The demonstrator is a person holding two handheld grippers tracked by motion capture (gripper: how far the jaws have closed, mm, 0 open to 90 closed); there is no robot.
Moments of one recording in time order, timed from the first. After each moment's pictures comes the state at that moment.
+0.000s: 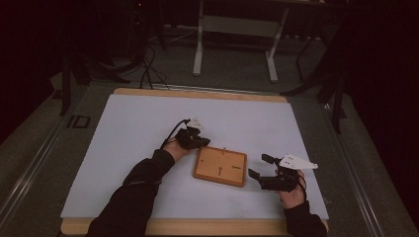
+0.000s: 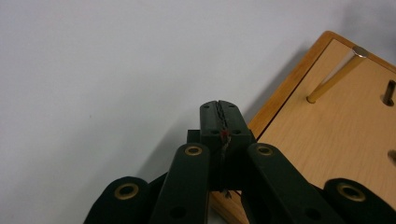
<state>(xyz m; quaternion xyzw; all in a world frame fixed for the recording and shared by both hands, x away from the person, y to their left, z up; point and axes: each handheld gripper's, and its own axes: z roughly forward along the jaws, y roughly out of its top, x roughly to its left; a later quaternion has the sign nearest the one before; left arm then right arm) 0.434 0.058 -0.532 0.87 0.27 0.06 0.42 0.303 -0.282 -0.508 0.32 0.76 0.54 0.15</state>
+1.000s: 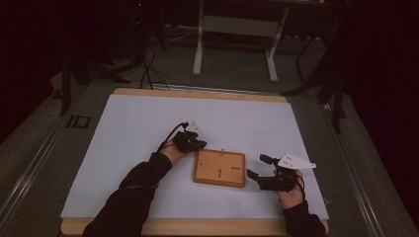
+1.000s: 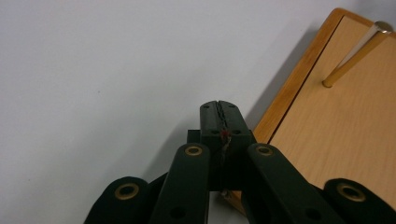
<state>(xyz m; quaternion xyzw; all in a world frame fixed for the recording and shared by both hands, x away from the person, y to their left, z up) 0.424 0.062 -0.535 0.87 0.27 0.09 0.39 0.304 -0.278 -0.509 0.32 0.77 0.54 0.14</state>
